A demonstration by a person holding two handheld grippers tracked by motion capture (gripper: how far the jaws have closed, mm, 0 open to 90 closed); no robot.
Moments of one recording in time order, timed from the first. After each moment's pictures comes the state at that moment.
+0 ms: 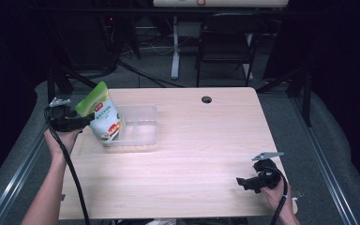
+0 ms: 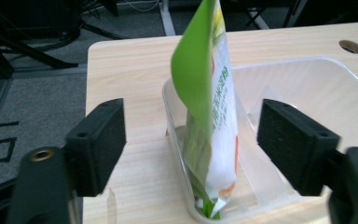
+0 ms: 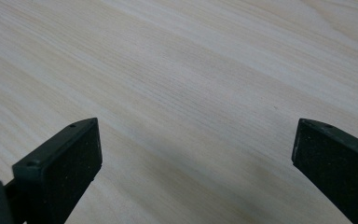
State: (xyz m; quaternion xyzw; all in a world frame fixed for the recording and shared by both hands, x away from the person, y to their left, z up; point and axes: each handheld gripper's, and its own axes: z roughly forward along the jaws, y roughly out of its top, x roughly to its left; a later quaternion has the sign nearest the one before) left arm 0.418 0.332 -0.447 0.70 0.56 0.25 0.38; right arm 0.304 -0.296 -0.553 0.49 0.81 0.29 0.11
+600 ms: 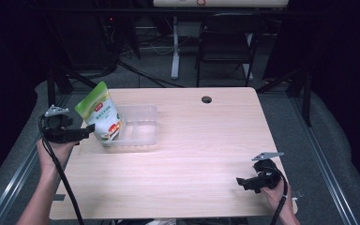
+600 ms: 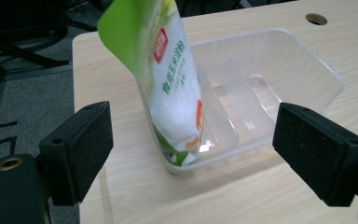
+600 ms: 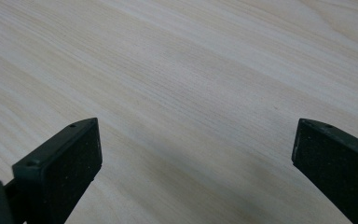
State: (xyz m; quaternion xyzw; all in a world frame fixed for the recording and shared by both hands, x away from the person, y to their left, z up) left arm 0.365 0.317 -0.428 0.73 0.53 0.24 0.37; right arm 0.303 -0.295 -0.552 0.49 0.81 0.29 0.11
